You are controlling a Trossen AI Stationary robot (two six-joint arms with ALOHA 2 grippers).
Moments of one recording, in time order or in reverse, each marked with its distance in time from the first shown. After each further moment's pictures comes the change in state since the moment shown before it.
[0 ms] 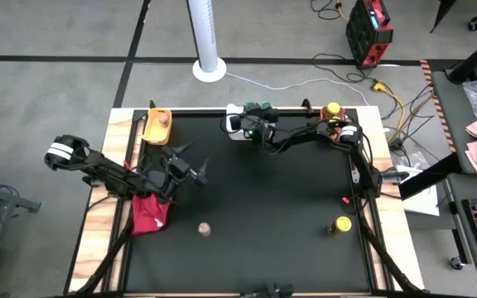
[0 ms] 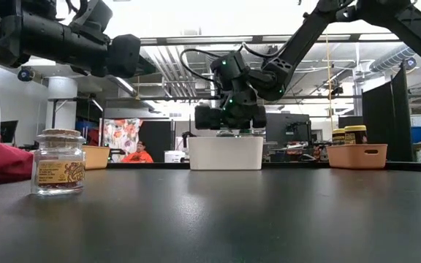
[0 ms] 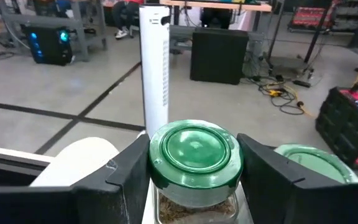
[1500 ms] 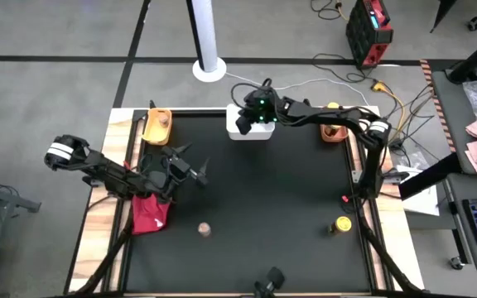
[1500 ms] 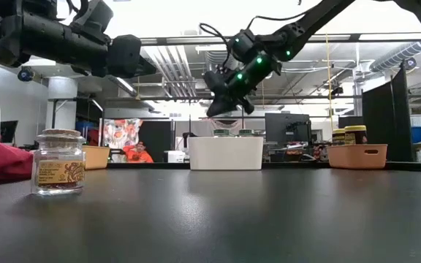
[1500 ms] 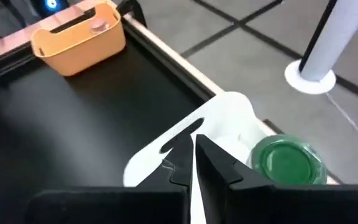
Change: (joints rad) left arm 0.000 0.000 0.004 -0.013 0.002 -0.004; right arm -0.154 -0.252 0.081 -0.579 -0.990 -0.087
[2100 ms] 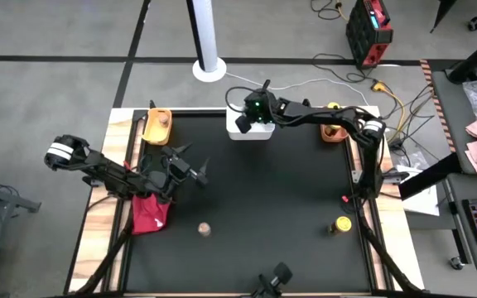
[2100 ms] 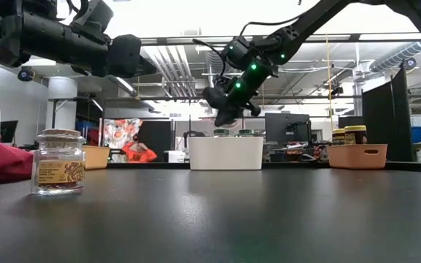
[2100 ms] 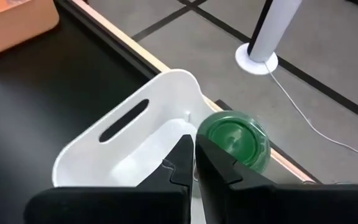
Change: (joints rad) left arm 0.000 0.000 0.001 0.000 0.000 0.000; right arm 0.002 0.049 0.051 -0.110 0.204 -0.005
